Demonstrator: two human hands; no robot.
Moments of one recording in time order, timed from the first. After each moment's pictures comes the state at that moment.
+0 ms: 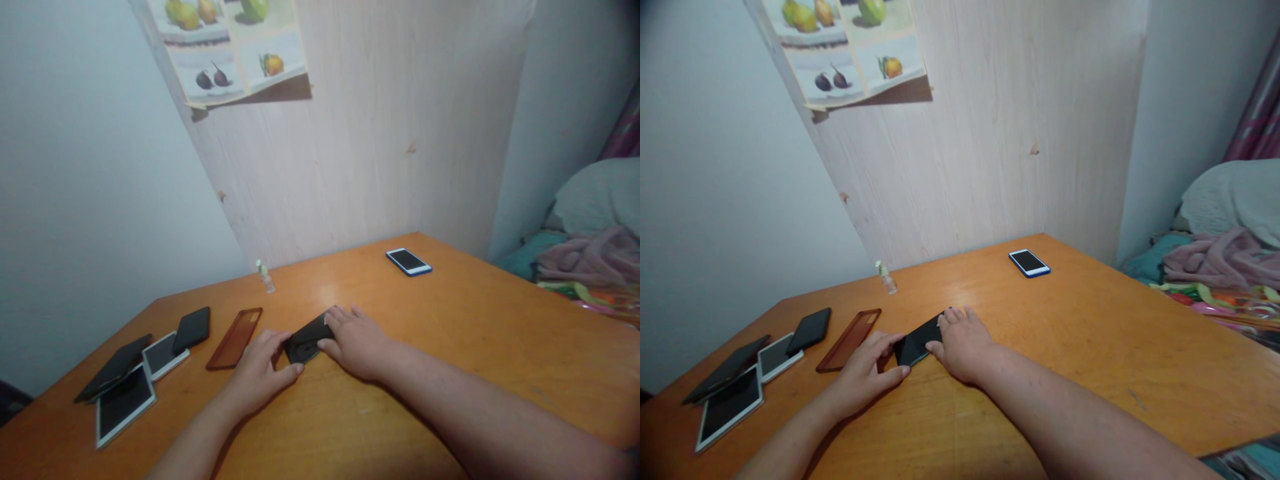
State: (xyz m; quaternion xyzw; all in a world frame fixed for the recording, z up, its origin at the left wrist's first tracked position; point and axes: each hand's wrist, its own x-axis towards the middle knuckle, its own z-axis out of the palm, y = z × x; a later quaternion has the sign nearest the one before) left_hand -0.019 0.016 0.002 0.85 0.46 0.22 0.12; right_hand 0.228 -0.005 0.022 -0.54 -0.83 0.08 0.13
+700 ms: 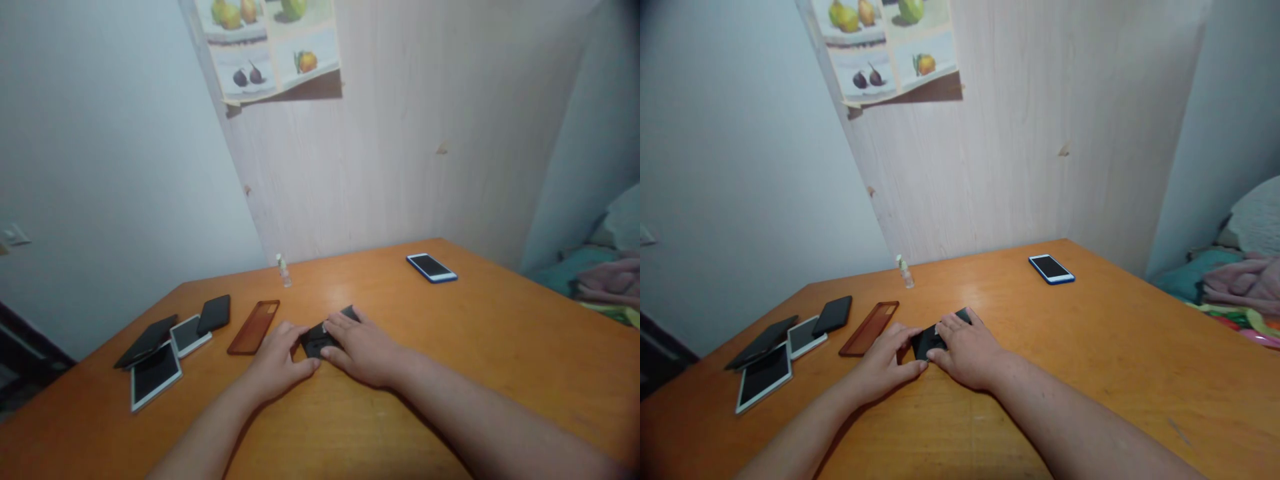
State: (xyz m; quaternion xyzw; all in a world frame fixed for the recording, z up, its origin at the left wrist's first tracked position) left_hand -0.015 0.014 0.003 0.85 0.47 0.23 0.11; right_hand 0.222 0.004 0.017 -0.45 -0.87 0.09 0.16
